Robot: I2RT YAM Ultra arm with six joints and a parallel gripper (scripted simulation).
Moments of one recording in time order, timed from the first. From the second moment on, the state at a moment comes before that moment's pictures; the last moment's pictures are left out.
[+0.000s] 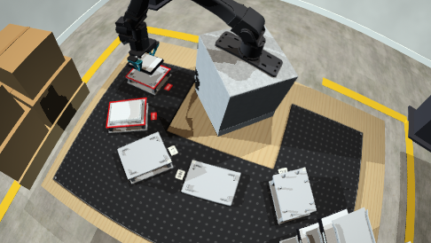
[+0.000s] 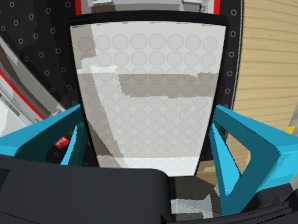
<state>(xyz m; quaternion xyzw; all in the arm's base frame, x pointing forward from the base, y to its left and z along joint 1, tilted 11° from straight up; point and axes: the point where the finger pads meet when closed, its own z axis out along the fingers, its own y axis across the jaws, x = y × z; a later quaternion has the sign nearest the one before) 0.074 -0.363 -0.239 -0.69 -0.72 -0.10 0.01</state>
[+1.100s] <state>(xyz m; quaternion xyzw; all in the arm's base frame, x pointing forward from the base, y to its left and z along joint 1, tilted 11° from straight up) 0.076 -0.359 -0.258 -0.69 -0.72 -0.10 0.02</state>
